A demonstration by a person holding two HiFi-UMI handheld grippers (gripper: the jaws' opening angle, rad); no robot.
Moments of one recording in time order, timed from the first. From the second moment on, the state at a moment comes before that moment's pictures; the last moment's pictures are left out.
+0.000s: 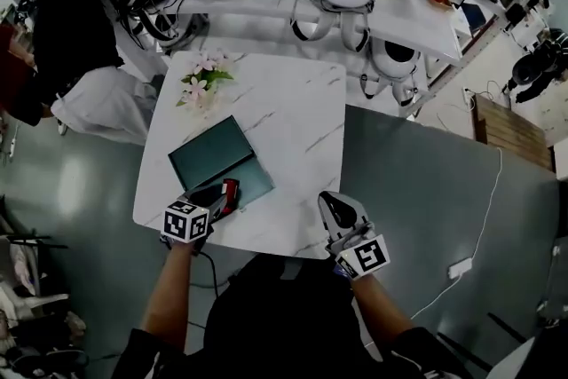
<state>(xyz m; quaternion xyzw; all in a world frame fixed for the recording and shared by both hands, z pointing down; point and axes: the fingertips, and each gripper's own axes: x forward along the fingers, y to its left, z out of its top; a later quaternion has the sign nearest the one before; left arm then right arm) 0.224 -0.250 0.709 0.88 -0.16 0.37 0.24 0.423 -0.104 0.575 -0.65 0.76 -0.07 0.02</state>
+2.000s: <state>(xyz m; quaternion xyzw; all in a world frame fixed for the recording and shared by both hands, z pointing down) 0.257 -0.291 0.623 0.89 -0.34 0.25 0.17 0.499 -0.150 0.595 -0.52 0.85 -0.10 0.03</state>
